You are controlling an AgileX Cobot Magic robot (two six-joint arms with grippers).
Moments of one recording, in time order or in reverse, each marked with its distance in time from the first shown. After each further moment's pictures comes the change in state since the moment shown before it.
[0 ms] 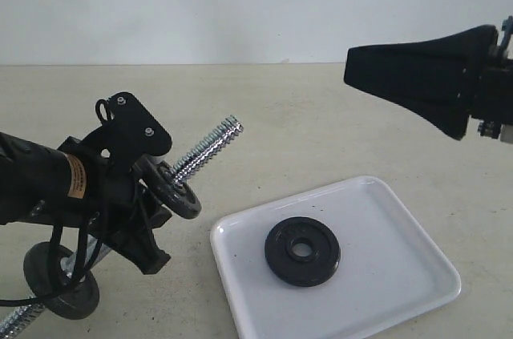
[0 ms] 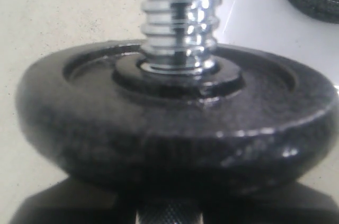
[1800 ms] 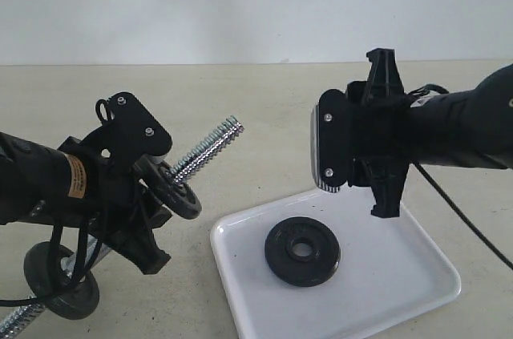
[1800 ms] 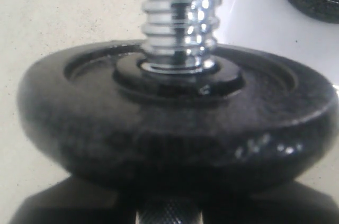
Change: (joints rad) left arm 0.000 0.000 0.000 -0.002 0.000 -0.002; right arm 0.370 0.584 -0.164 -0.903 -0.919 -0.542
